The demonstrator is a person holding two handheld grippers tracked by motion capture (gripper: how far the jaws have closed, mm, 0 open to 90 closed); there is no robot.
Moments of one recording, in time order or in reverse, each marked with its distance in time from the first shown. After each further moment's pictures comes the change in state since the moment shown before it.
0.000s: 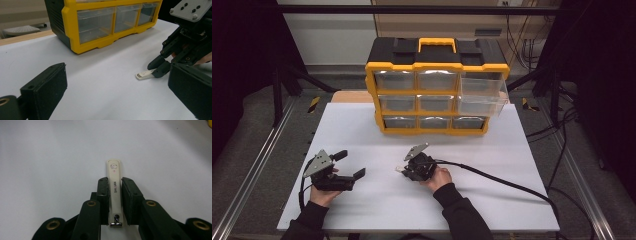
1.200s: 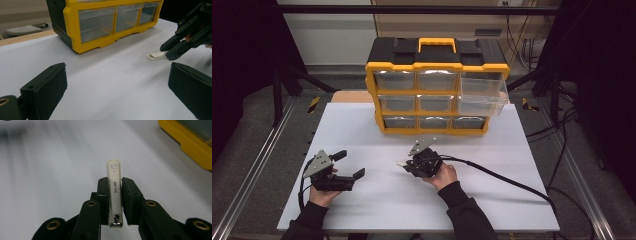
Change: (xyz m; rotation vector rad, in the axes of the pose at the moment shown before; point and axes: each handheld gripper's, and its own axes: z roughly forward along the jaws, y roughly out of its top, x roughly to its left) left arm -0.001 0.001 -0.002 -0.006 0.009 0.006; right arm 0.004 0.014 -0.041 -0.079 -0.007 0.002
